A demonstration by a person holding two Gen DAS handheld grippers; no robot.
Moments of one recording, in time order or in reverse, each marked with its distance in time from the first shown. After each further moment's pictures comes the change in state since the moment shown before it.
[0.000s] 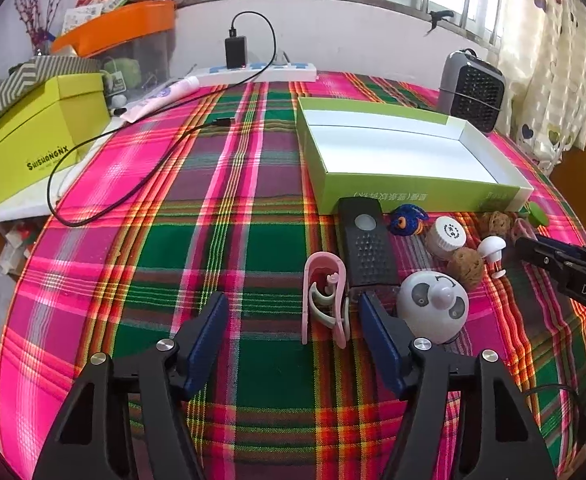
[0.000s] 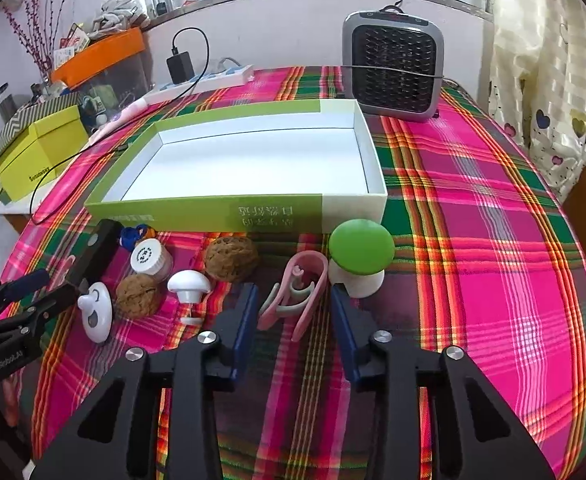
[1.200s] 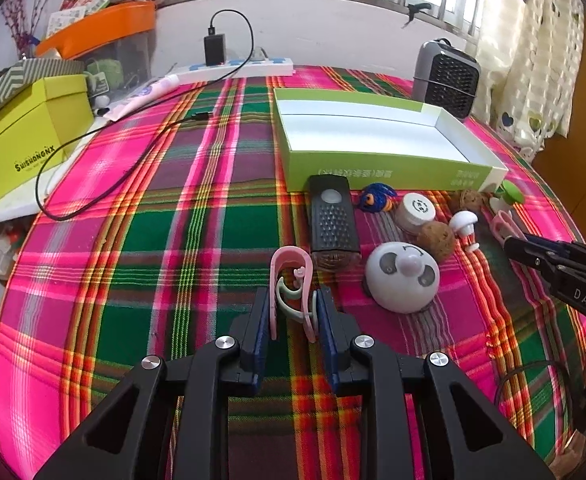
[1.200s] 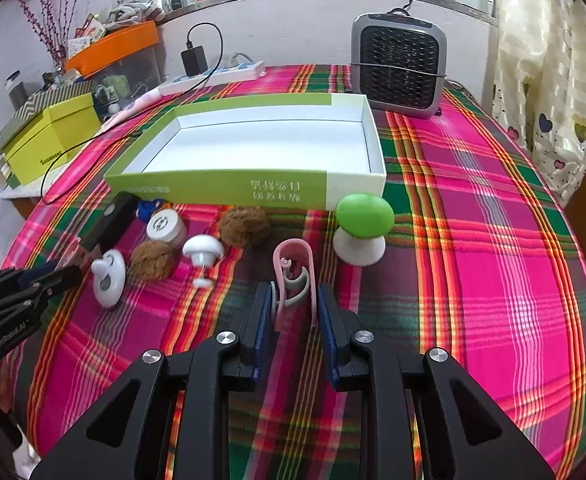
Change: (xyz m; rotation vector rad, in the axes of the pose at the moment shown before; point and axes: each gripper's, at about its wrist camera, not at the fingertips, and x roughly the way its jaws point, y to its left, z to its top) left arm -0.009 -0.009 -0.011 0.039 0.019 -0.062; right arm -0.015 0.006 -0.020 -0.038 0.005 0.014
